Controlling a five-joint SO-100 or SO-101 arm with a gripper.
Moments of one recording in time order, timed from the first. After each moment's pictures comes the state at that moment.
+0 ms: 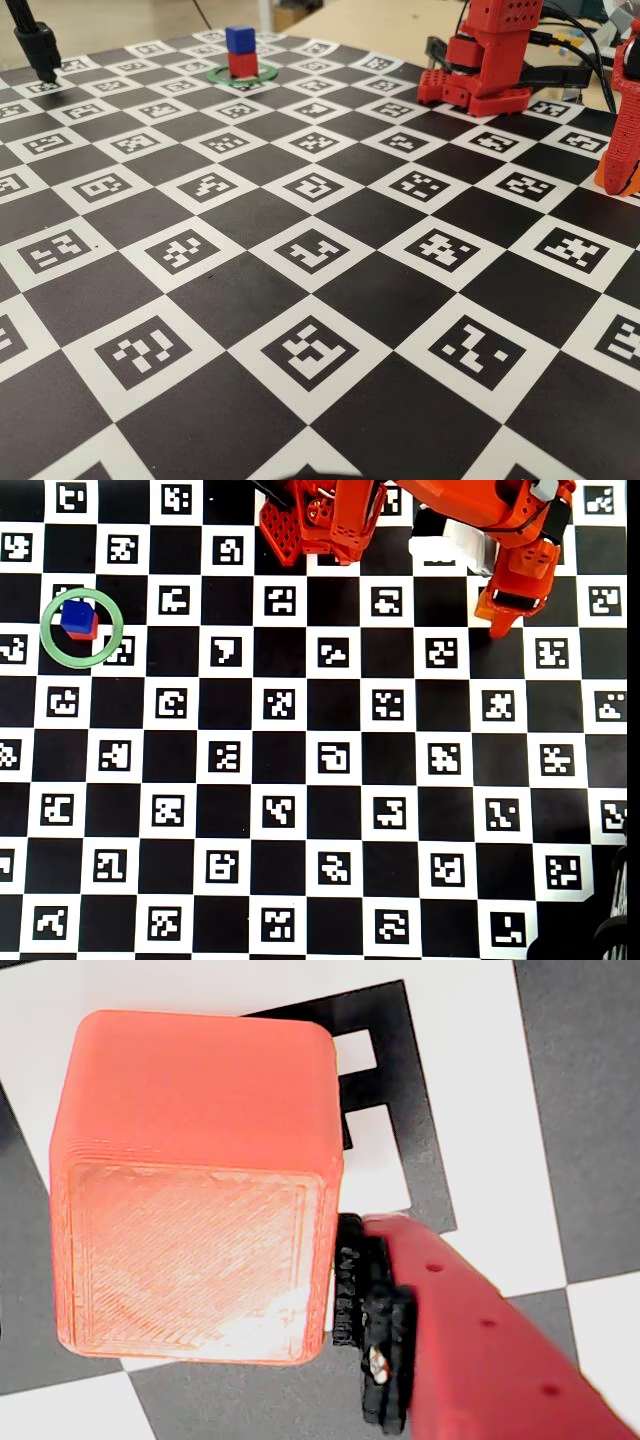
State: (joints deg) arm -68.1 91.7 120.4 51.0 83.8
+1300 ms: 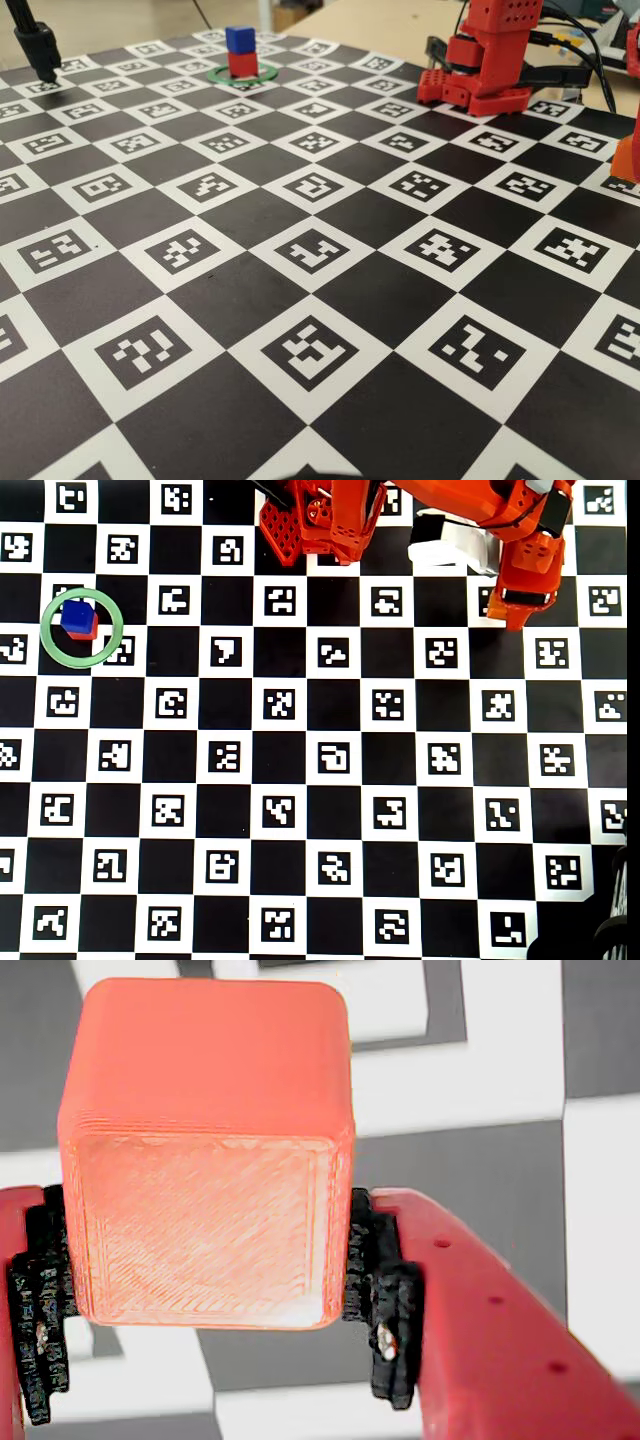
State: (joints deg) arm -68.1 98.0 117.8 55.2 76.2
